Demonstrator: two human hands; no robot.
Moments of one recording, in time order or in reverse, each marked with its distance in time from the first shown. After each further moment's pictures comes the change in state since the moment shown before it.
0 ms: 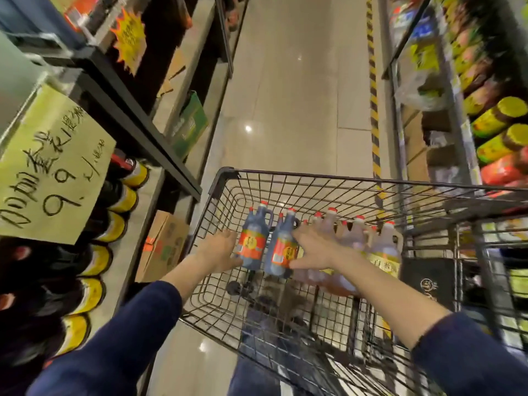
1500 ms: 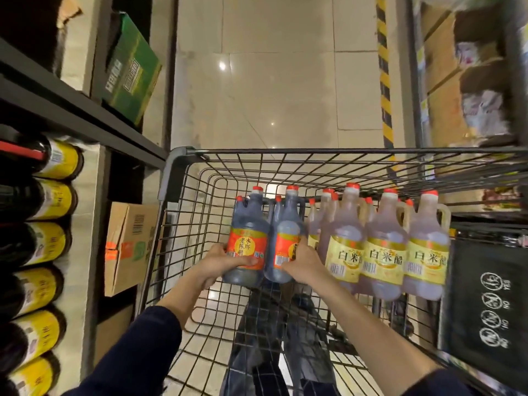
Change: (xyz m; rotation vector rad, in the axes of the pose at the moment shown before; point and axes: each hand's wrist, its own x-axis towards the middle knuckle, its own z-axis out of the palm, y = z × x) left_hand 0.129 -0.029 0.106 -1.361 -0.439 -0.390; right_hand 0.142 0.036 0.159 0.916 0.002 0.645
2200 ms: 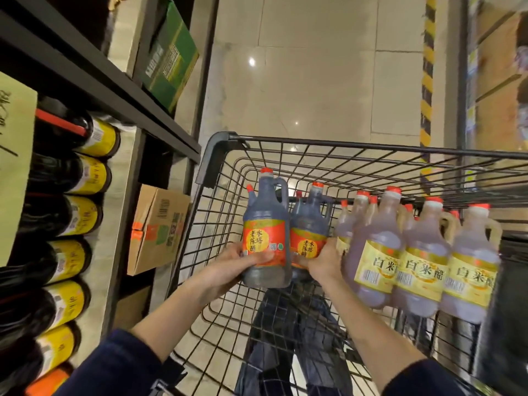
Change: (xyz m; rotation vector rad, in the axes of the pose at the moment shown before) left_hand -0.043 -0.012 -0.016 -0.131 -0.104 0.118; right_hand 0.014 -0.003 0.030 0.224 0.248 0.079
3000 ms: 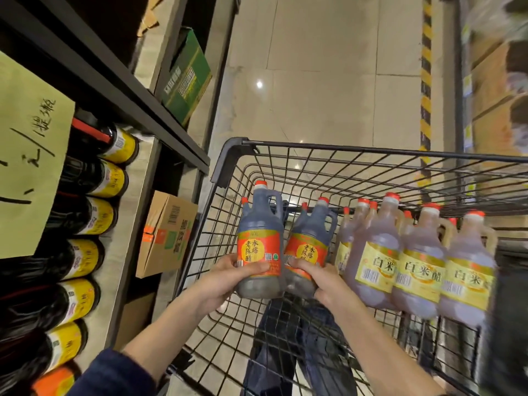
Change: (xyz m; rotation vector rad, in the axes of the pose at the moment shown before) left_hand -0.037 -0.011 0.002 -0.105 0.151 -0.008; right_hand -0.043 -0.009 -0.012 0.670 -0.351 0.325
